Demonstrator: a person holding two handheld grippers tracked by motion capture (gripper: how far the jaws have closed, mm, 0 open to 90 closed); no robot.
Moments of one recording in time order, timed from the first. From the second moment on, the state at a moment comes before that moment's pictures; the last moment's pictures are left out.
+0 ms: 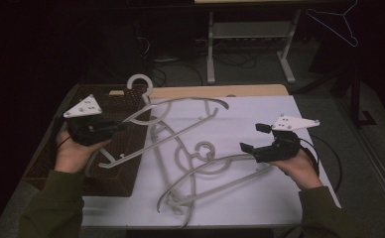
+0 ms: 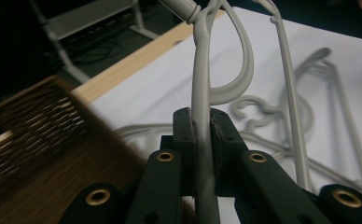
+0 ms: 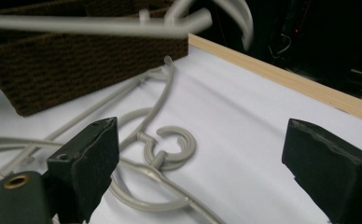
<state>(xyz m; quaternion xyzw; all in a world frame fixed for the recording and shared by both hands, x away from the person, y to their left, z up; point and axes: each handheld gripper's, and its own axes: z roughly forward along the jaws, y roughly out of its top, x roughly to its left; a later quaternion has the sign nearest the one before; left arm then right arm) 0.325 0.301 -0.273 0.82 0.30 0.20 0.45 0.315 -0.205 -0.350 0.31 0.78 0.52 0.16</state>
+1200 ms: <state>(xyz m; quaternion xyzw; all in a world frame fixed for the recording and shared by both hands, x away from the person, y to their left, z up) 0.333 0.461 -0.286 0.76 0.45 0.28 0.37 0.311 -0.213 -0.366 0.34 0.78 0.50 0.16</state>
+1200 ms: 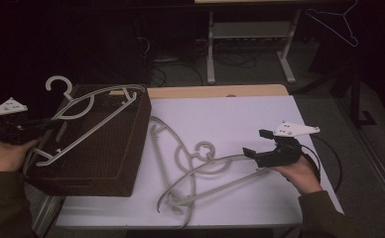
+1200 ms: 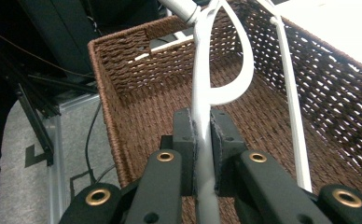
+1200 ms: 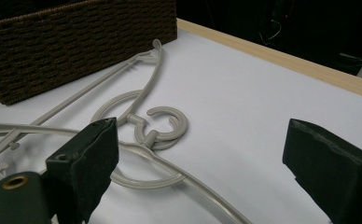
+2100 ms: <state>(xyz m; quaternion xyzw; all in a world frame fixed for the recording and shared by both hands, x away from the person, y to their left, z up) 0.361 0.454 -0.332 0.77 0.50 0.25 0.32 0.312 -0.211 -0.365 0.34 0.78 0.50 0.16</state>
